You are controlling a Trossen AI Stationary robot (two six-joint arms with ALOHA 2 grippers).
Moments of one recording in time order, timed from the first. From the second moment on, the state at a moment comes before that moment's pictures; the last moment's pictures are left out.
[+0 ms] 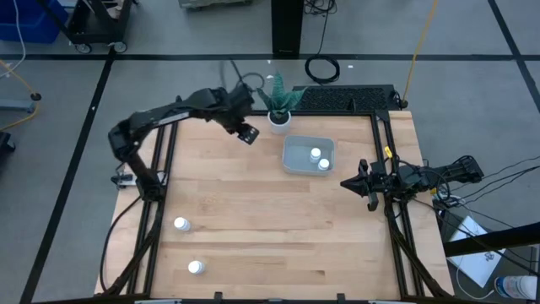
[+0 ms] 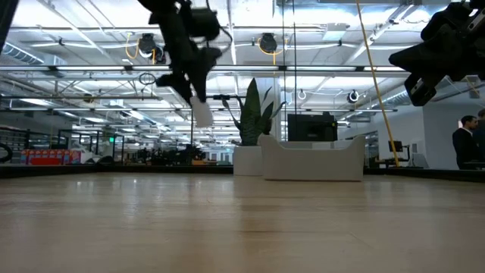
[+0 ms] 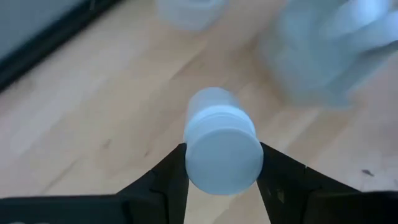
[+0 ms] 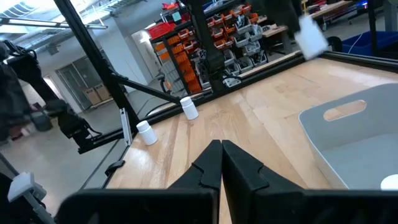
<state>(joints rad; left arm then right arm) 0.51 1.68 1.53 -0.99 0.09 -0.38 0.24 0.01 0.06 -0.08 0.23 0.43</state>
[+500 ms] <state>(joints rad) 0.45 1.42 1.53 -0.58 0.32 -0.47 0.24 0.01 0.06 -0.08 0.23 0.43</state>
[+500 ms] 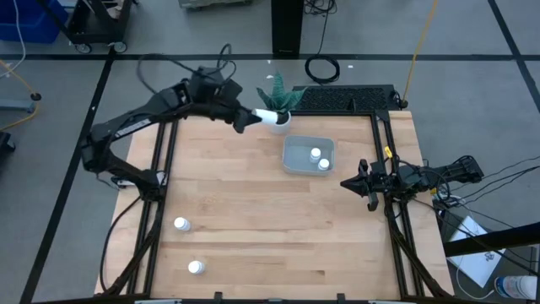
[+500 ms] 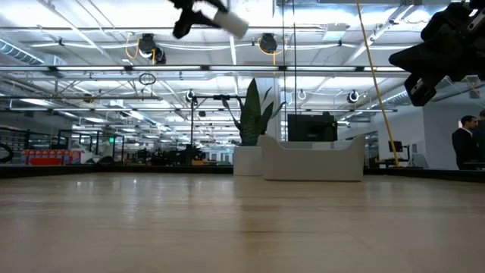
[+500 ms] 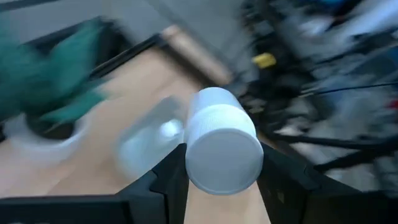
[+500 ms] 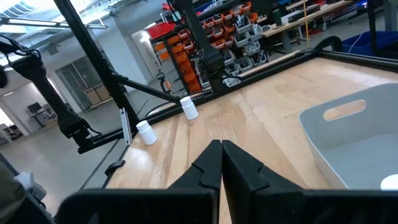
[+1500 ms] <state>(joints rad) 0.43 1.84 1.80 -0.57 0.54 -0.39 0.24 0.01 0.06 -0.08 0.23 0.43</state>
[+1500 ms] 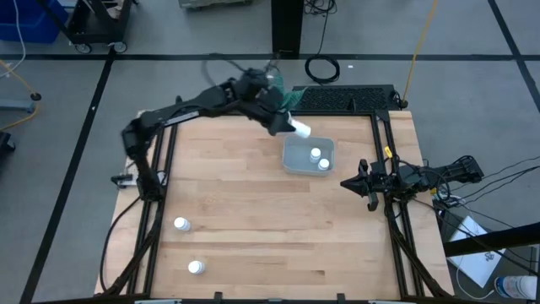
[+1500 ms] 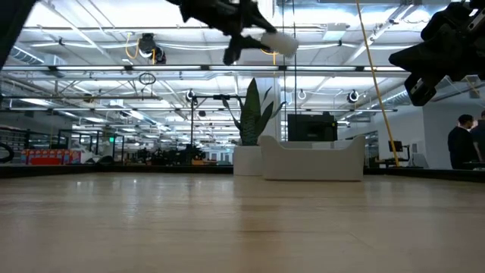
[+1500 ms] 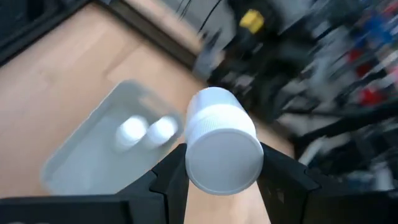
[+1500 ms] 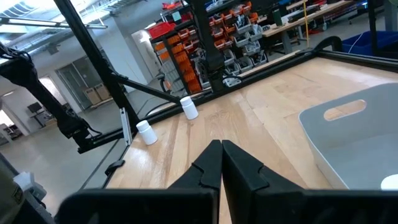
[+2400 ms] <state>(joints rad) 0.38 2.28 2.28 -1.11 0.19 -0.05 0.24 0.01 0.06 -0.08 0.23 0.43</state>
